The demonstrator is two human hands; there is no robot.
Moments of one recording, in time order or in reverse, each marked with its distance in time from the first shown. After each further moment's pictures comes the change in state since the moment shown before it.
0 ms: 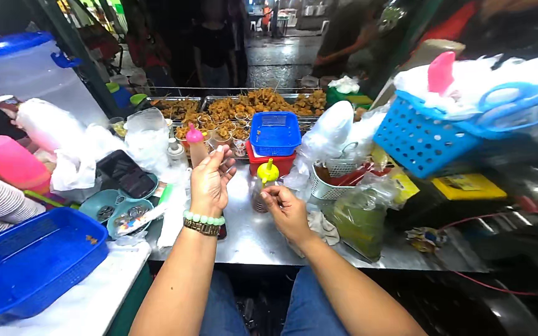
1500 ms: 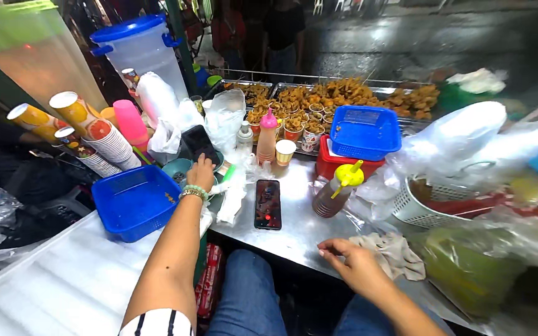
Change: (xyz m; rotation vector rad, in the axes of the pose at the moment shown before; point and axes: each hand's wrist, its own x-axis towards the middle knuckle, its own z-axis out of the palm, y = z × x) left_hand 0.098 0.026 -0.226 1.925 0.127 0.138; right_hand -0.063 0.000 -0.019 -0.284 -0.634 0.286
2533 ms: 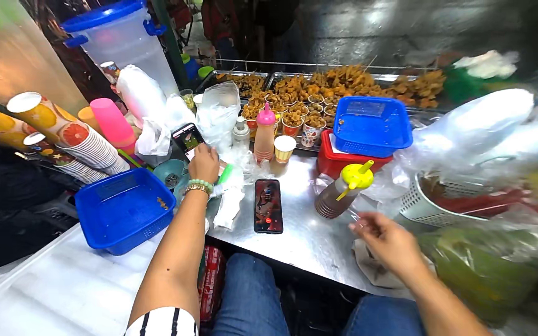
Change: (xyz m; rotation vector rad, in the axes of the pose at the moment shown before) left_hand 0.029 0.032 -0.010 -0.303 0.113 -0.128; right_hand 0.032 0.032 -0.038 -0.022 0.194 0.294
